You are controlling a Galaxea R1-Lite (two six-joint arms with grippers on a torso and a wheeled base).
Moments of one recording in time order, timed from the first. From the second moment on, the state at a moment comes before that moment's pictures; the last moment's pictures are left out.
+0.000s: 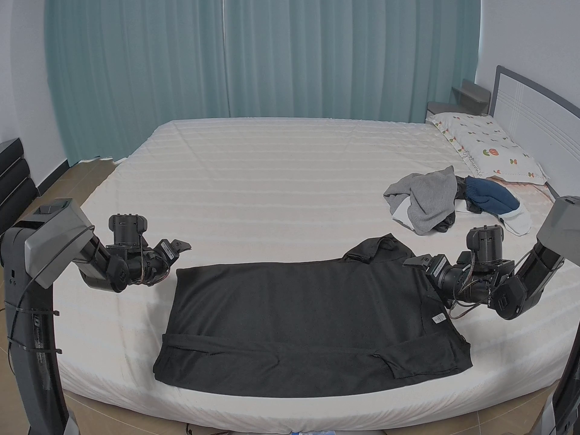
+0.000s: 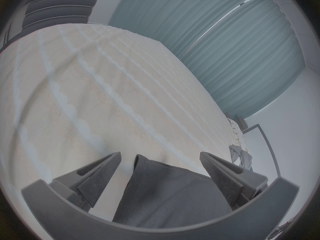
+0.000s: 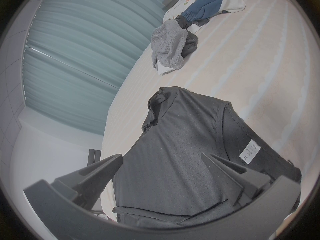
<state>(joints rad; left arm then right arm) 0.01 2.41 -1.19 -0.61 -0.21 -0.72 0.18 2.11 -0.70 -0.84 0.20 0.93</state>
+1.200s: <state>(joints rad) -0.02 2.51 -1.26 -0.62 -0.16 -0.71 0.17 2.17 -0.76 -0.83 0.20 0.93</state>
